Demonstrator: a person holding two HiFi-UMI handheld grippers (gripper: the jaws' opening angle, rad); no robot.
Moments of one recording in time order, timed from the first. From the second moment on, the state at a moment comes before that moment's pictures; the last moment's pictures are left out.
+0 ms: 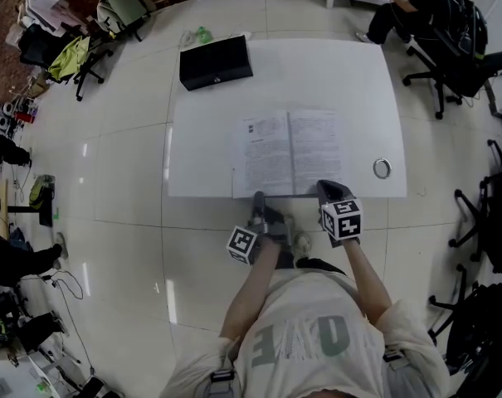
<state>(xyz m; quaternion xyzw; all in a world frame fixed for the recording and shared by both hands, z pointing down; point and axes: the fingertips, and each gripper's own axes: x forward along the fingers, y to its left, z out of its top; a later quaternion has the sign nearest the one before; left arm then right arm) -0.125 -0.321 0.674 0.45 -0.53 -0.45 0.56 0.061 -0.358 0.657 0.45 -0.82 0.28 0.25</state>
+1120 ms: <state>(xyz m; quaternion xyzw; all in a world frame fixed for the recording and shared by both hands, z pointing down) -0.004 -0.335 0.599 0.81 -0.54 0.02 0.23 0.013 -0.360 0.527 0.38 -0.81 0.45 0.00</state>
